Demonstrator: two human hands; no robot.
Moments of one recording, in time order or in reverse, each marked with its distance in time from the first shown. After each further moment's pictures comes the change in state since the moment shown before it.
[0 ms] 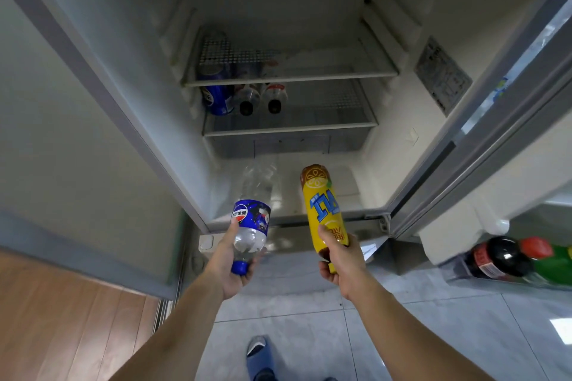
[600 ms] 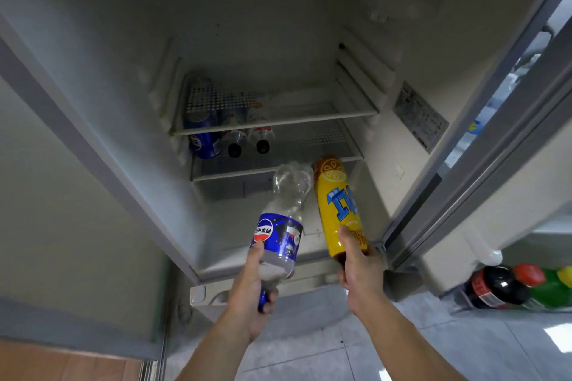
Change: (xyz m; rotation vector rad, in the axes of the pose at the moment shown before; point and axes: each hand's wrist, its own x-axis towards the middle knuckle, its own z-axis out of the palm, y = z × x) left_hand -0.031 0.014 0.059 0.089 -0.153 0.122; right_hand -0.017 -0.056 0.010 0.264 0.182 -0.273
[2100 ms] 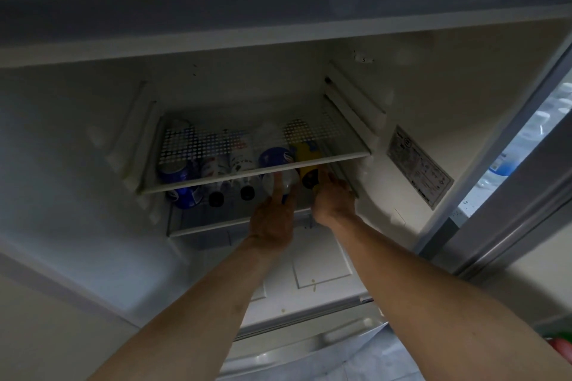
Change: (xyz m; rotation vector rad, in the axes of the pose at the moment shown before) left_hand 0.111 0.142 0.136 1.874 0.090 0.945; right_hand 0.146 -0.126 0.119 -1.361 -0.104 -0.694
